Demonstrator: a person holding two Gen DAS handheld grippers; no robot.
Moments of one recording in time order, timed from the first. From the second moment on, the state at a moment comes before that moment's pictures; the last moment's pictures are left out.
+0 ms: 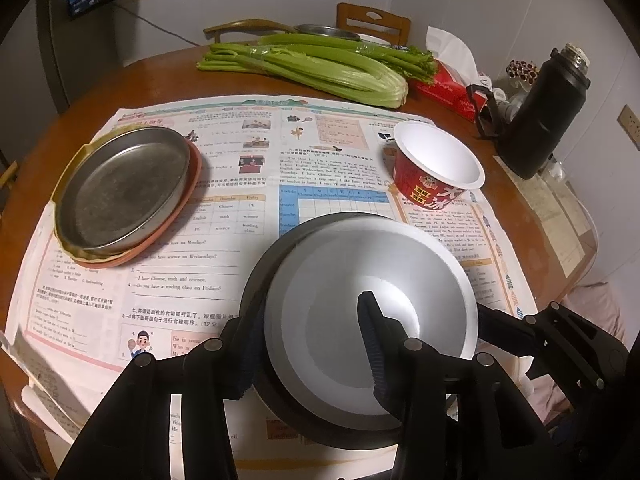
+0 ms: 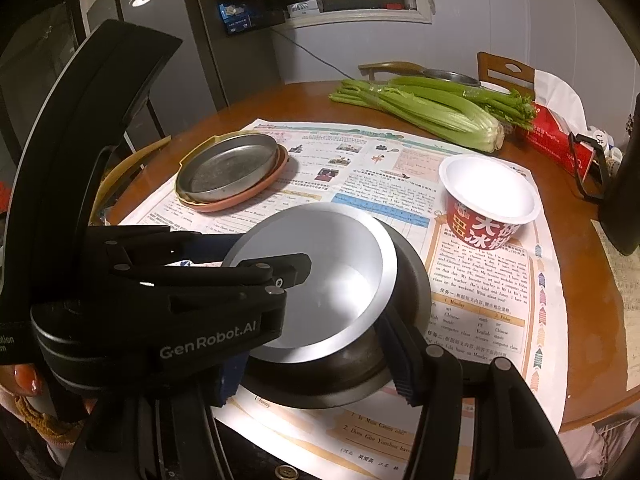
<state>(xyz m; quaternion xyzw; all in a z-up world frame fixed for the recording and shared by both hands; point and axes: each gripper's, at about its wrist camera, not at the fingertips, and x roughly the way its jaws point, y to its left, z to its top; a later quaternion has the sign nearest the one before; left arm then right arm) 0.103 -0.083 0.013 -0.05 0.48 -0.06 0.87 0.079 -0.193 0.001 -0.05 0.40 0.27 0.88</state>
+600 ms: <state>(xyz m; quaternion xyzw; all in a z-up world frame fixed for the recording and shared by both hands) 0.093 -0.073 0.032 -0.06 0.45 -0.04 0.89 0.081 -0.207 0.014 -0.04 0.37 0.24 0.90</state>
